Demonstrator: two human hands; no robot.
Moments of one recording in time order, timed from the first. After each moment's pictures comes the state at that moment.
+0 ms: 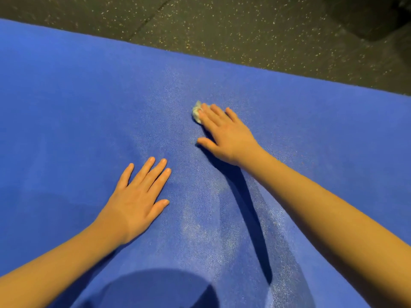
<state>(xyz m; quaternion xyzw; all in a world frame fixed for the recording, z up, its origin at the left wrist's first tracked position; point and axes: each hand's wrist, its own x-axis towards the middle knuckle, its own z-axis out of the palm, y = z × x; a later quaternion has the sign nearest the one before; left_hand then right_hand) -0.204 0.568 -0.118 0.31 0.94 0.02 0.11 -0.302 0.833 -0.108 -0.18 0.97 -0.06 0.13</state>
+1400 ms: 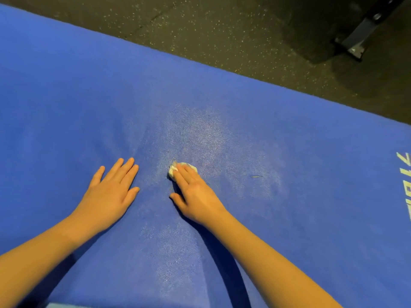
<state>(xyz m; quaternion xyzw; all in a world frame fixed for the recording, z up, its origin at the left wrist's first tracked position) -0.111 0.570 -0.097 0.17 0.97 0.09 0.16 -0.099 0.807 -0.092 -0.20 0.94 -0.26 0.10</state>
